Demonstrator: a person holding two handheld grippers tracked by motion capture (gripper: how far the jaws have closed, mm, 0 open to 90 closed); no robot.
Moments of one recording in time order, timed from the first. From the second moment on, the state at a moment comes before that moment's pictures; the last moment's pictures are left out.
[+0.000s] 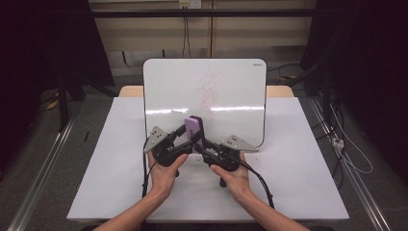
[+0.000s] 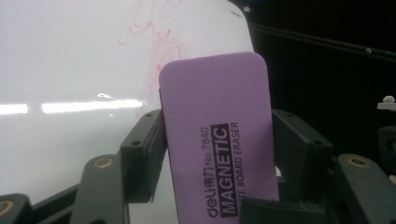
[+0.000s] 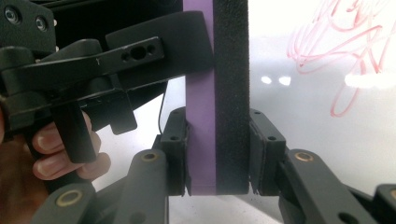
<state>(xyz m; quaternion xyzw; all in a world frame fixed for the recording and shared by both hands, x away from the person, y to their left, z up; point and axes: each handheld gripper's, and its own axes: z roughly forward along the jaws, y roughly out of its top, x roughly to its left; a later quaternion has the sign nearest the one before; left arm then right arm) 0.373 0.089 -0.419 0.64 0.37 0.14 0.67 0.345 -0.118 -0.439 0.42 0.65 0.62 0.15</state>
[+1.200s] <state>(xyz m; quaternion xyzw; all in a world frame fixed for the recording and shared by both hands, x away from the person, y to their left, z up) 0.377 0.113 -0.395 0.68 0.35 0.18 0.62 0.332 -0.181 -0.435 0.43 0.71 0.52 0.21</state>
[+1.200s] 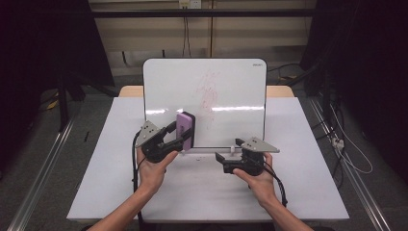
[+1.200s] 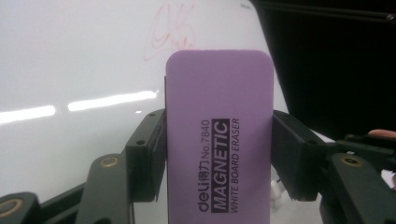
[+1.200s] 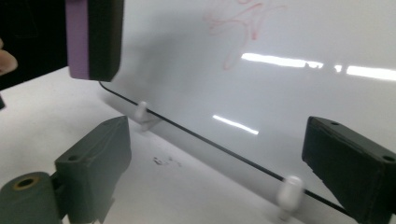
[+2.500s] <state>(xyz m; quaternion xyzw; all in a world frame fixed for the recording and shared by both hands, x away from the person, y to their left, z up) 0.385 0.133 -0.365 0.75 0.34 0.29 0.49 0.289 -0.267 -0.443 0.48 0.69 0.47 0.29</state>
